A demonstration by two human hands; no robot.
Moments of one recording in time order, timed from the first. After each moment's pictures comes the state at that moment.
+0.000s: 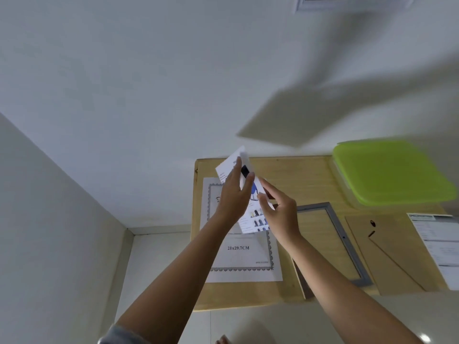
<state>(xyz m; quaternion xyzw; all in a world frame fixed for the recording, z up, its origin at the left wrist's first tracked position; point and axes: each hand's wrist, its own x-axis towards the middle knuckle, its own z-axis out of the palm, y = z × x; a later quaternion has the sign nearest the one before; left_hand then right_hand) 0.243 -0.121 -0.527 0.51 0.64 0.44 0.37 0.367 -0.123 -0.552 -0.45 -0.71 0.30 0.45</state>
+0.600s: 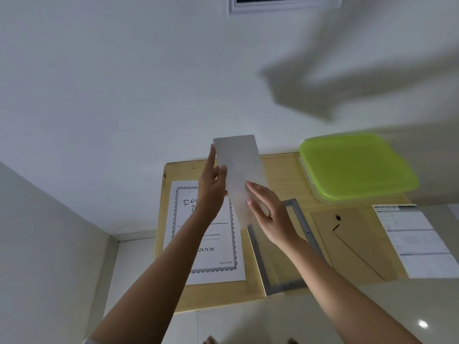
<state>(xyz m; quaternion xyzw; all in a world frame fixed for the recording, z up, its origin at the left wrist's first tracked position) 0.302 -0.101 -0.504 0.42 0.57 0.57 0.41 0.460 -0.105 -0.557 -0.39 -0.77 0.30 0.40</state>
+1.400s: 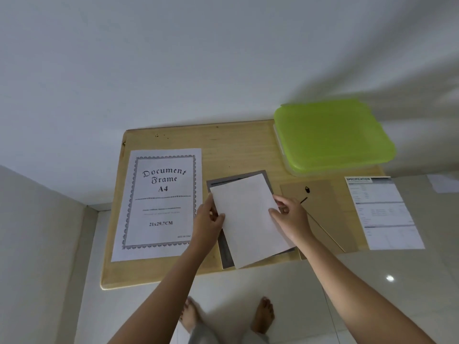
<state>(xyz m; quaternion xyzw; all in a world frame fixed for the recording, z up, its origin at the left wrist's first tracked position) 0.397 -0.162 -0.629 0.46 0.71 0.36 0.40 0.600 -0.113 -0.617 -0.66 -0.58 0.41 0.23</state>
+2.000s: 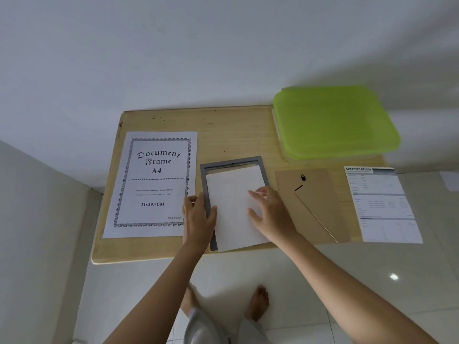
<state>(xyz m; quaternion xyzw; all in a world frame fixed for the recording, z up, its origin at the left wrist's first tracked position) 0.421 -0.187 -0.651 0.45 0.80 0.29 0.26 0.599 -0.133 -0.631 -0.52 -0.81 0.23 0.13</state>
